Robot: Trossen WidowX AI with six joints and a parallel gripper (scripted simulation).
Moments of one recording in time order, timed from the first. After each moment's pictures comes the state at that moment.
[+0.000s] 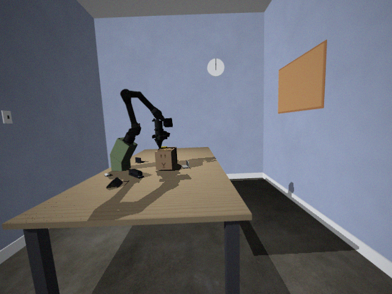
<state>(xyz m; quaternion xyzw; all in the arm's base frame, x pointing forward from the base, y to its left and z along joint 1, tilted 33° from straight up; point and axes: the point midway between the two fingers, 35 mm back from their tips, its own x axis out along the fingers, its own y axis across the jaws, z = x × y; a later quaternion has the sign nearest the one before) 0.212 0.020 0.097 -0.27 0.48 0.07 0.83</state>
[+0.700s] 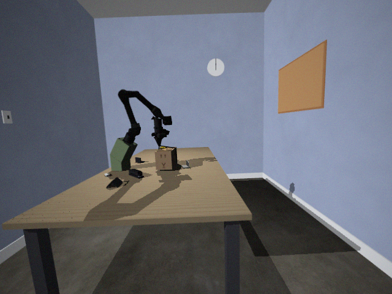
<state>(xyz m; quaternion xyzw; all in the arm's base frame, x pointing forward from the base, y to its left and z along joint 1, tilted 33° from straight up) 0.202 0.025 0.107 -0.26 0.48 0.08 0.83</state>
